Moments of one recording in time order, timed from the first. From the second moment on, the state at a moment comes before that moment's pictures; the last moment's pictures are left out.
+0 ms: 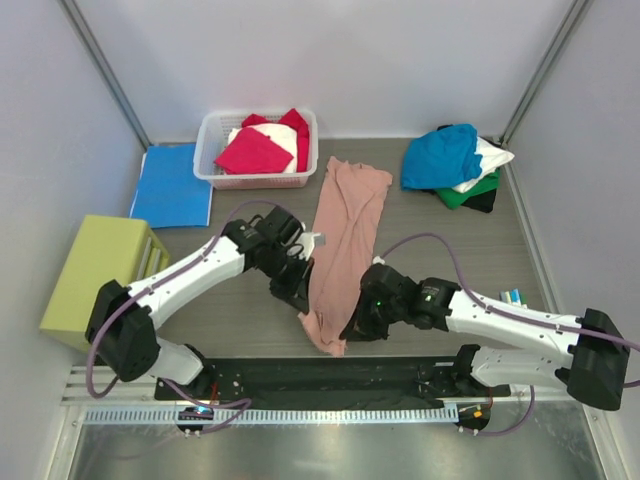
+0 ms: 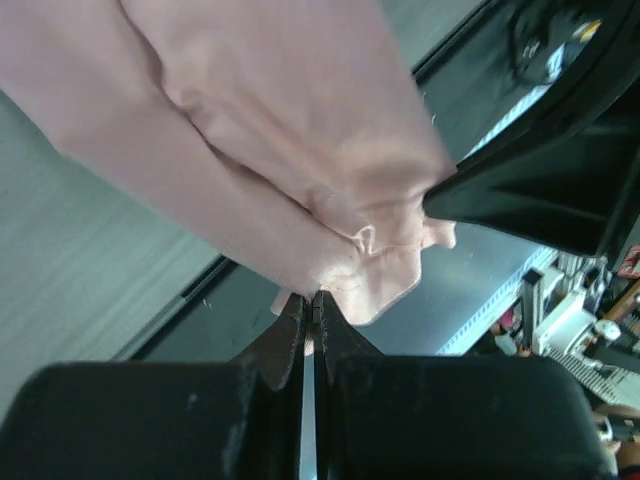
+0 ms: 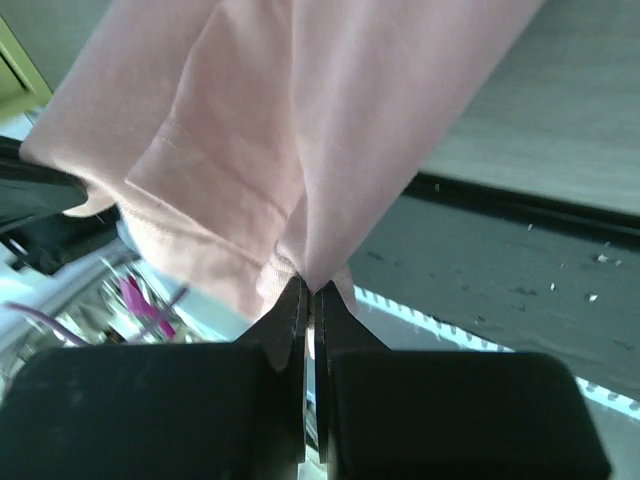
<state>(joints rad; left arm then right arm) -0.73 1.40 1.07 -0.92 0.54 -0.33 1.05 1.09 0.70 -0.56 -0.18 1.34</state>
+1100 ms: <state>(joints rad) -0.46 1.98 1.61 -0.81 0.50 -0.35 0.44 1.49 0.96 -0.53 -0.28 0.93</state>
